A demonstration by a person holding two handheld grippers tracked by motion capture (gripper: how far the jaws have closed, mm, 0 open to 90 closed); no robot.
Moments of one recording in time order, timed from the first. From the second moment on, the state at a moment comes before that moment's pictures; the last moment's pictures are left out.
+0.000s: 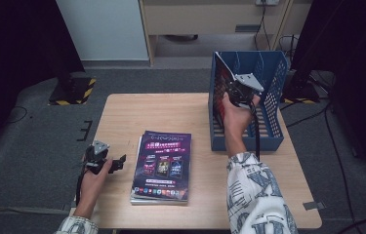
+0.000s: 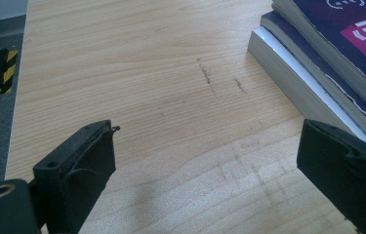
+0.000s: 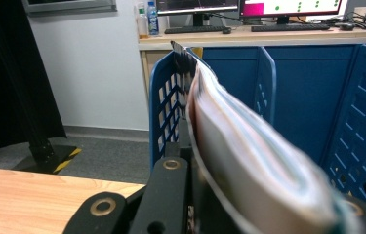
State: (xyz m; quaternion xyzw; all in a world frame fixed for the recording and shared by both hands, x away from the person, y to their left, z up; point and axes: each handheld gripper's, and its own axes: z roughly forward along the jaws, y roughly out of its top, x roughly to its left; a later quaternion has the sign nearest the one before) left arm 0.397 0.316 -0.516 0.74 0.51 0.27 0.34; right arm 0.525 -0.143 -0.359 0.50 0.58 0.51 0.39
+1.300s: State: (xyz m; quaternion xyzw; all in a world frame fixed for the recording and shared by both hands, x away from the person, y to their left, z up) left arm 0.397 0.314 -0.517 0.75 0.51 0.26 0.34; right arm 0.511 -0.149 -0.374 0.48 0.62 0.52 0.35
